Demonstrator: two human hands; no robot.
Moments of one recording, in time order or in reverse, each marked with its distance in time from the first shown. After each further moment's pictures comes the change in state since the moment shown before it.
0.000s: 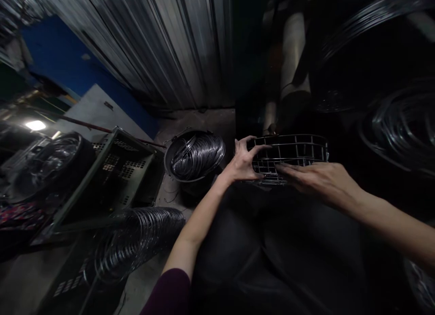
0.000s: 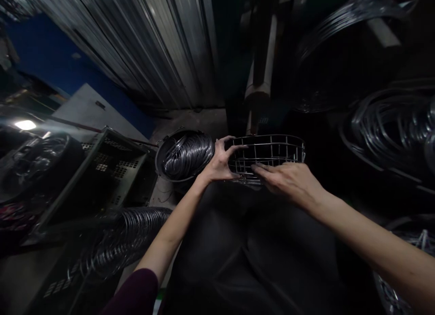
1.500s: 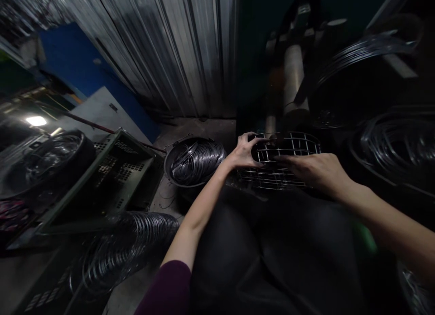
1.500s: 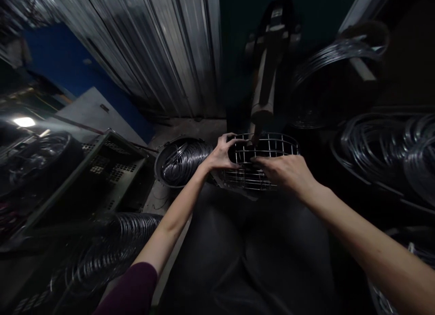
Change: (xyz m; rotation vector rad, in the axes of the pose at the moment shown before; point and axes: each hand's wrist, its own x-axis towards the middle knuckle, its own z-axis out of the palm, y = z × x) left_hand 0.039 -0.028 -0.019 -0.062 -0.020 -0.030; right_hand 0.025 0.024 0.011 -0.016 -0.499 0.362
